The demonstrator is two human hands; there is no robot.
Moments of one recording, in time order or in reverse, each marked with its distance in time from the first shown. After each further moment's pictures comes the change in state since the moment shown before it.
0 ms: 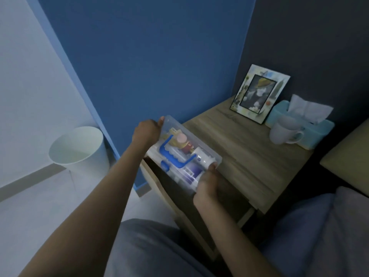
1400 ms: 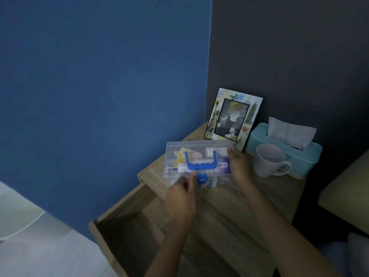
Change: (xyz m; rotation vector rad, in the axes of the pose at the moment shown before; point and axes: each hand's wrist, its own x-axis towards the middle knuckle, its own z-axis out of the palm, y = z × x) left_hand -0.008 0.139 0.164 -0.586 0.122 0.044; right_hand 0.220 -0.198 -0.031 -0.582 0.001 -0.570
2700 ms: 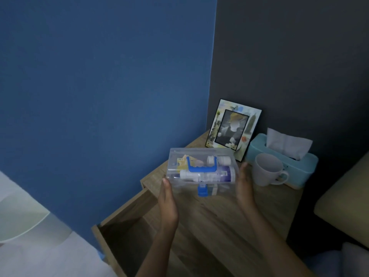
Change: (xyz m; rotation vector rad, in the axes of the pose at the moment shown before) left_hand 0.007 -0.019 -0.024 -0.667 -0.040 -0.165; right_hand -0.048 0.007 -0.010 0.100 0.068 -0.119
